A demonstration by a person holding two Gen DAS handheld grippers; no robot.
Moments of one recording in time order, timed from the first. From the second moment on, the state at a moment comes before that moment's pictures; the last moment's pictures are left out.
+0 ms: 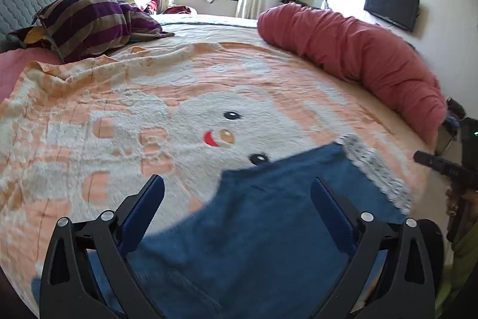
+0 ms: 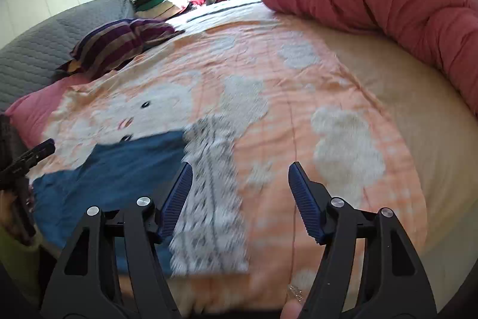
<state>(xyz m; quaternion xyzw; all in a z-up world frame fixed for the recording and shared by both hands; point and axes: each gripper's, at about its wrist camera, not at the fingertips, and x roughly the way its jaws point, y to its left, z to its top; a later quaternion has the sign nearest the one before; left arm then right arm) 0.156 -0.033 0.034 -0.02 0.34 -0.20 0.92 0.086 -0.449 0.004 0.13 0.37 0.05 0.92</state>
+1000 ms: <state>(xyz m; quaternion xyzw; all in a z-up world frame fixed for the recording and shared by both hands) 0.083 0.021 -0.044 0.01 0.44 -0.07 0.89 0.068 -0.413 -0.050 0.07 0.49 0.10 0.87</state>
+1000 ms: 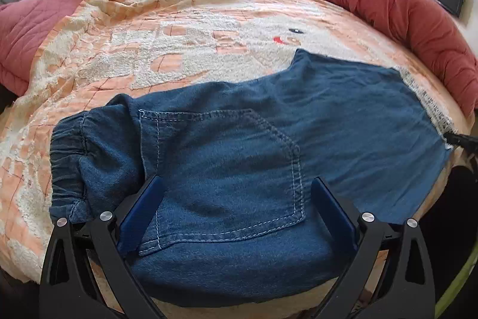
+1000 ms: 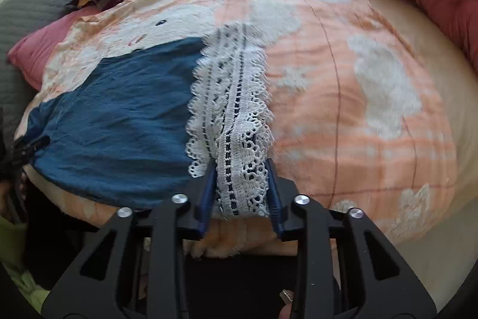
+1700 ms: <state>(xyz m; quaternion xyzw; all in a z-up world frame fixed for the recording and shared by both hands) 0.056 -0.018 -0.006 0.00 0.40 -0.13 0.91 0.009 -0.440 0.020 0.16 0.32 0.13 0.93</state>
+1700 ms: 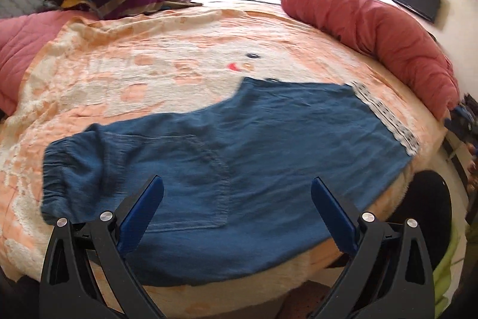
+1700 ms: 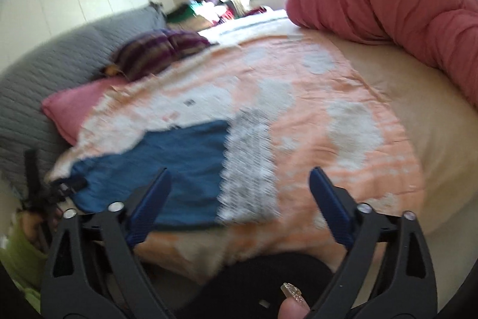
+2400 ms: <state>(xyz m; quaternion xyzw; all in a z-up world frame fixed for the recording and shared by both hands) 0.129 -0.164 0.028 0.09 0.38 -0.25 0.88 0.000 -0.469 0.024 0.17 0.28 0.00 0.95</state>
